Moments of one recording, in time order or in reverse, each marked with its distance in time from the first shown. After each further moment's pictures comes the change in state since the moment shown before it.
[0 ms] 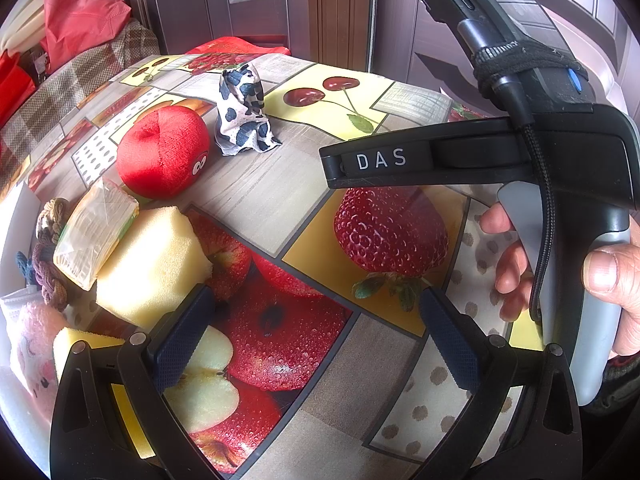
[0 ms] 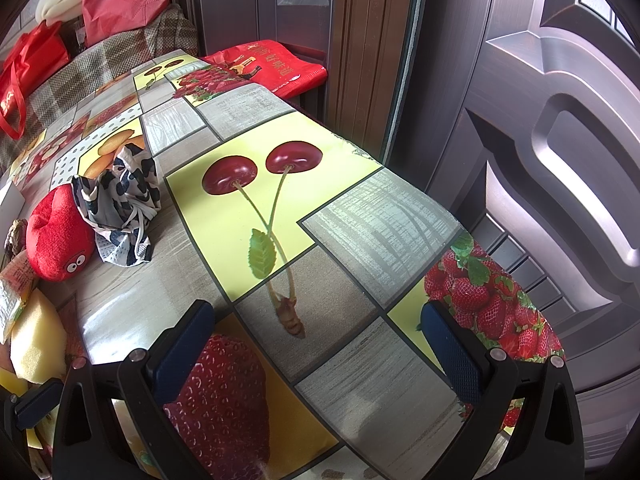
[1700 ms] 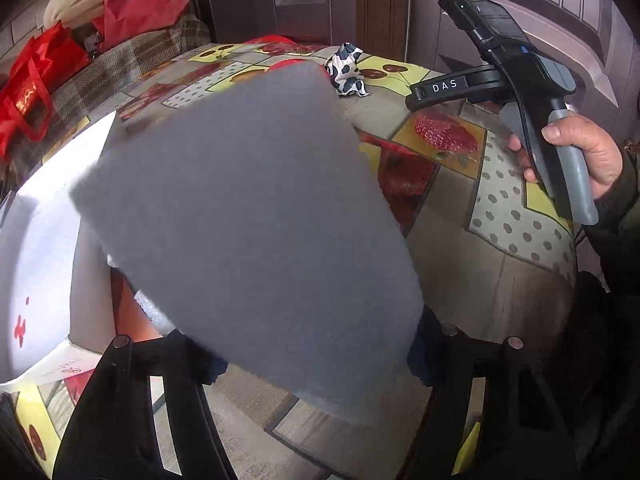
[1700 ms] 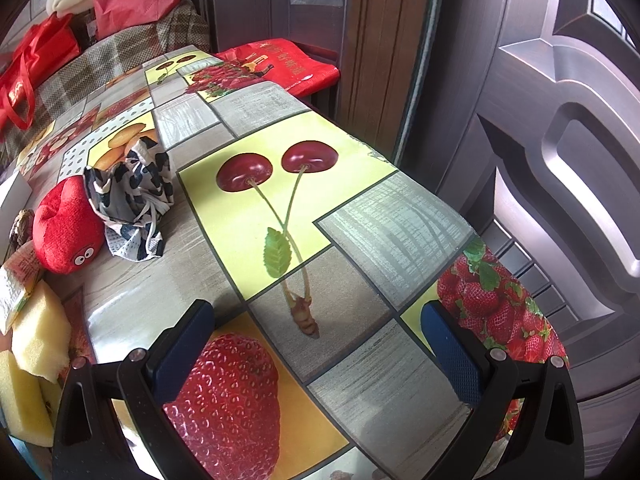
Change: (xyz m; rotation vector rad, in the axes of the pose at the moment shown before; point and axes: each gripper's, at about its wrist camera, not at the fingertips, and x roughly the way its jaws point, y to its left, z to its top) left arm -0.079 0.062 -0.101 -0.011 -0.027 0.069; right arm -0.001 0.010 0.000 -0.062 -0.005 0.043
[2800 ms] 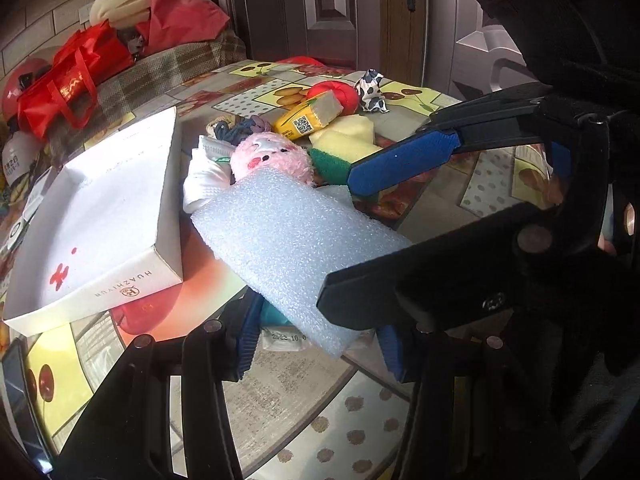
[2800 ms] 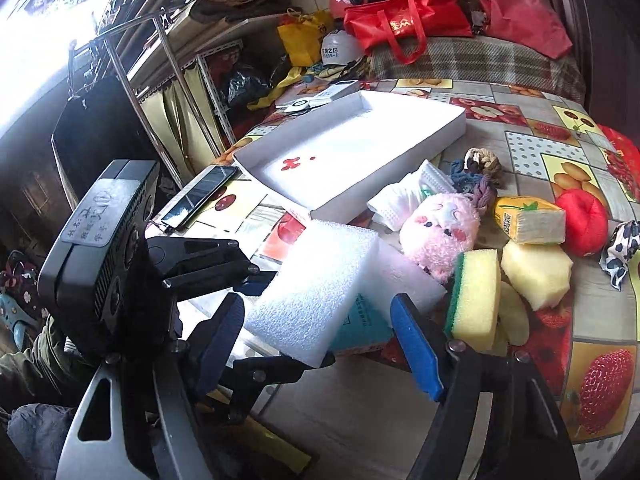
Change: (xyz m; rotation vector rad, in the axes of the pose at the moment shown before) left arm -0.062 0.013 -0.043 -0.069 -0.088 0.060; right arm -0.131 0.163 -0.088 -0.684 -0.010 0.956
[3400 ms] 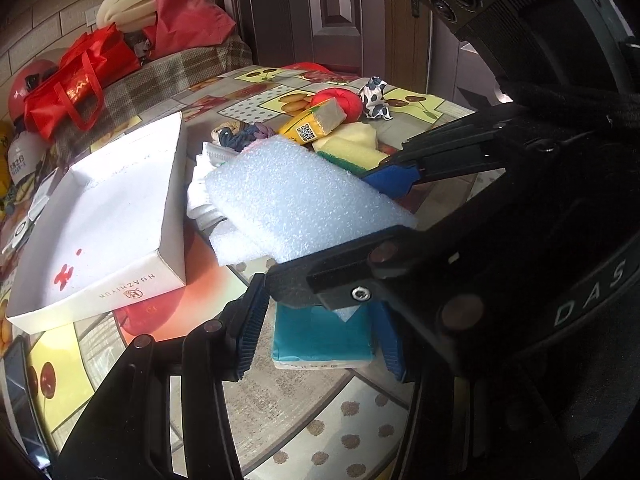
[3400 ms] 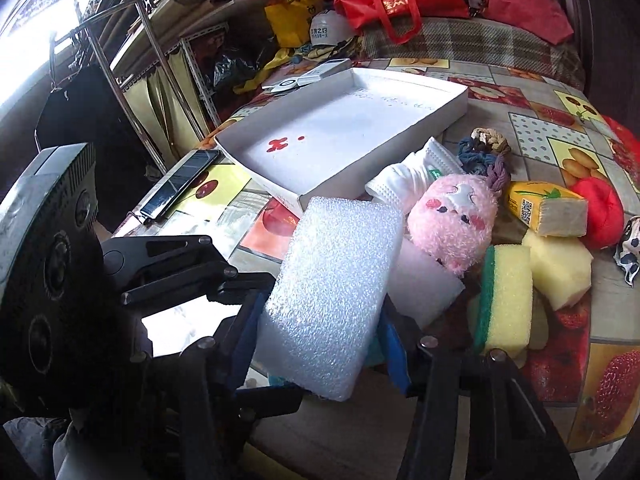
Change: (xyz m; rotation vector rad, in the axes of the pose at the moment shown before) left arm -0.003 0.001 0.001 -0.028 -0.025 0.024; right arm 0.018 0.001 0.000 0.032 0.009 -0.045
